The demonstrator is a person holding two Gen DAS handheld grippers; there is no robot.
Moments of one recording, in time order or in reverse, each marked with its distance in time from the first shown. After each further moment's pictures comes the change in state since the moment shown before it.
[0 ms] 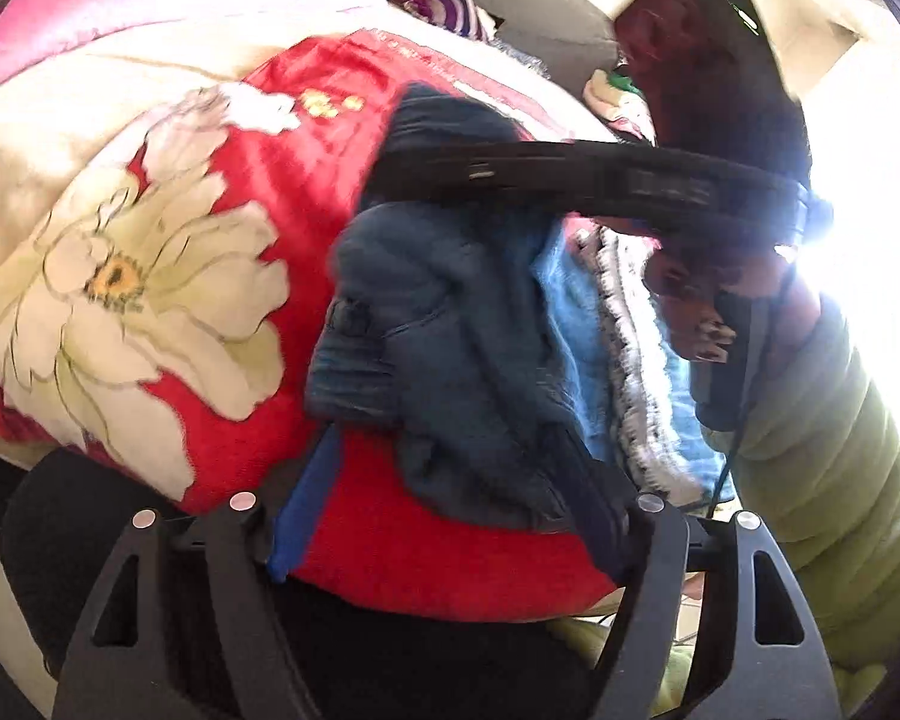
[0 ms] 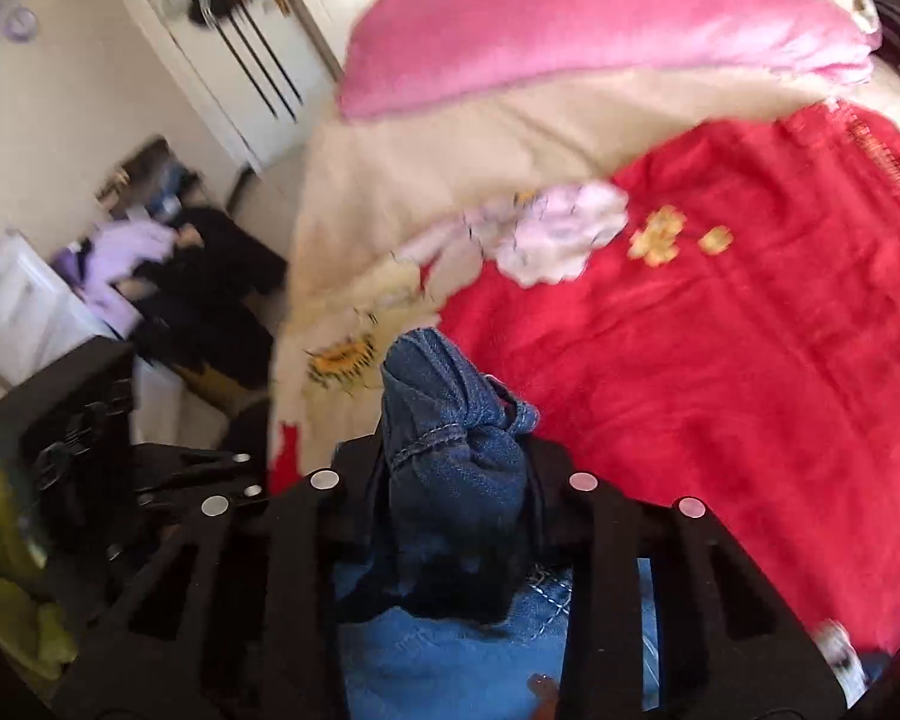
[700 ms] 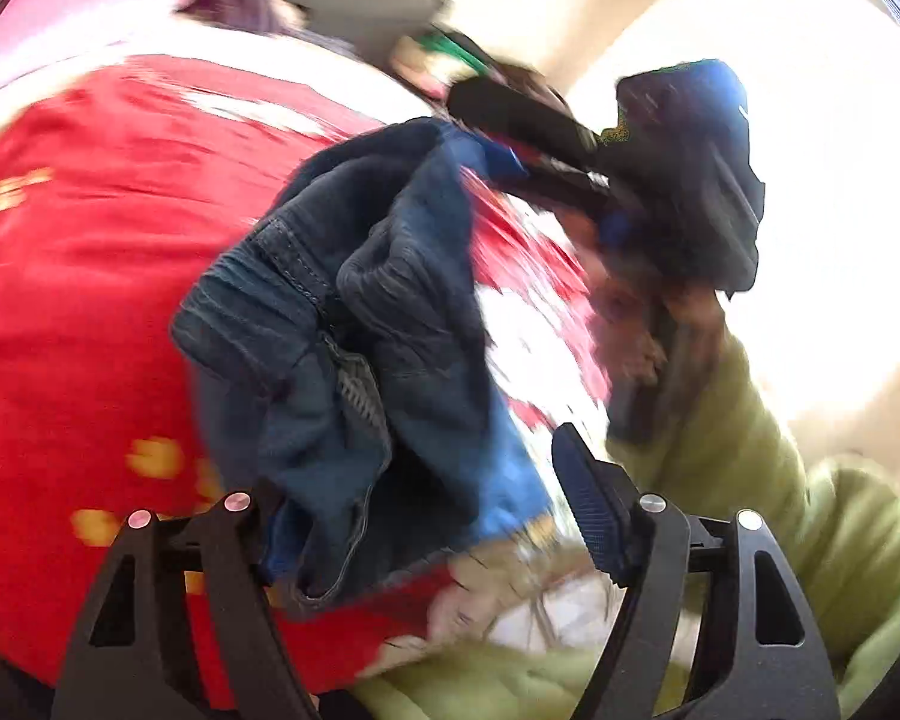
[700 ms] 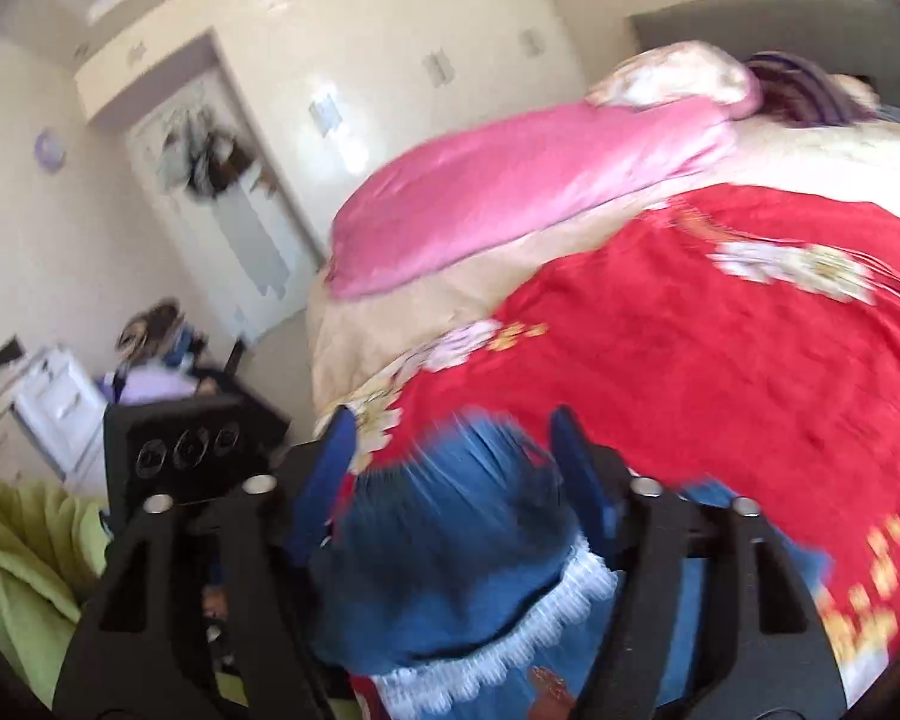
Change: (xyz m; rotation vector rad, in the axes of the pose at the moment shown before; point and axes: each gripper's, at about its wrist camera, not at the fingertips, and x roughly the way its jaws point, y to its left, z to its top) left arm 0.040 -0.140 0.001 0.282 0.080 -0.356; right arm -0.186 -0.042 -0.105 0.153 -0.441 -0.061
